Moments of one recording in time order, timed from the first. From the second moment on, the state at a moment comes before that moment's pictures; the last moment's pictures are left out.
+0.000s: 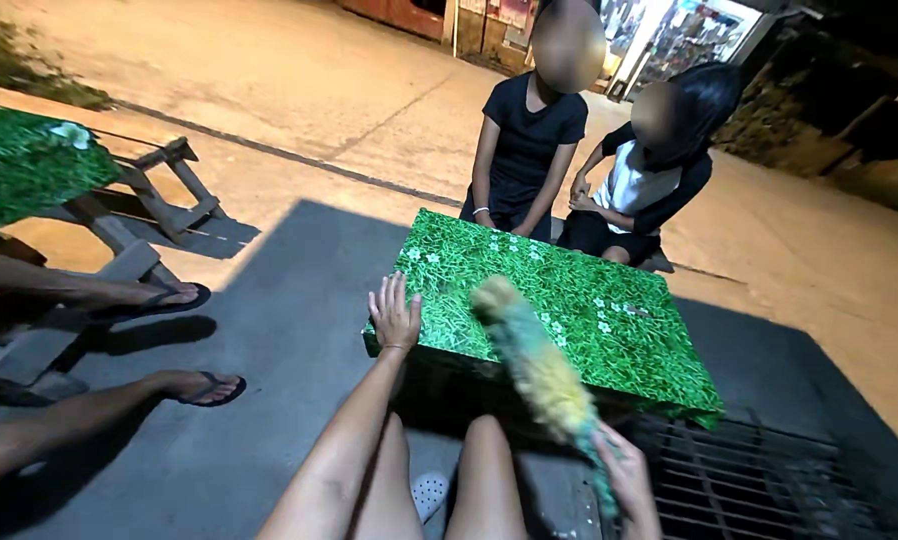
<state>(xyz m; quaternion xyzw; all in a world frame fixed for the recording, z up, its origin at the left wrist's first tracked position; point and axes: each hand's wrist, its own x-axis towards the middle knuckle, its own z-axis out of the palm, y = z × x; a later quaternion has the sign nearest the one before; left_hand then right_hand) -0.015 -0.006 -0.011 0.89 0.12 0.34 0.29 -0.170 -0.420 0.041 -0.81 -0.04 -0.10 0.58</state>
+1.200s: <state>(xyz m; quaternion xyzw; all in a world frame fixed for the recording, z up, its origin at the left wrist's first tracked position) -0.012 -0.013 -0.011 0.89 0.13 0.33 0.28 -0.044 -0.508 0.065 -0.89 0.27 -0.21 0.29</state>
